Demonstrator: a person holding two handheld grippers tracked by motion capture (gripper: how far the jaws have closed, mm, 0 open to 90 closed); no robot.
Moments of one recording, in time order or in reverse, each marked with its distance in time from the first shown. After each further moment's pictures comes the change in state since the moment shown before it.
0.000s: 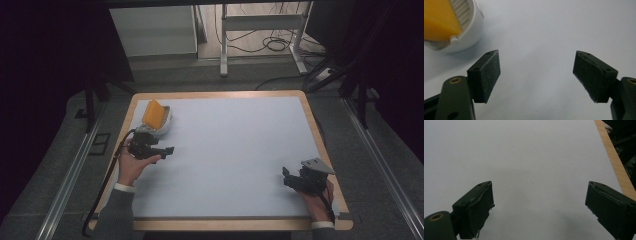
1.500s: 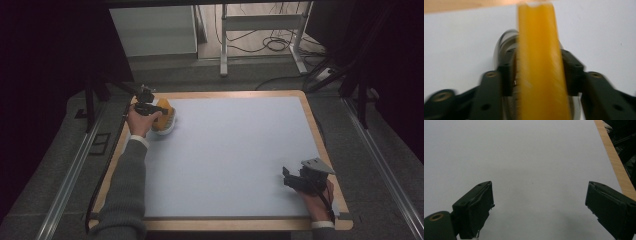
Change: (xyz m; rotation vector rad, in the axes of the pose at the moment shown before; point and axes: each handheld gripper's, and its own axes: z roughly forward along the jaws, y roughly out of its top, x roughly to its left) left arm 0.101 0.104 0.064 0.059 0.160 -0.263; right arm 0.000 0.000 0.000 0.003 -0.001 0.003
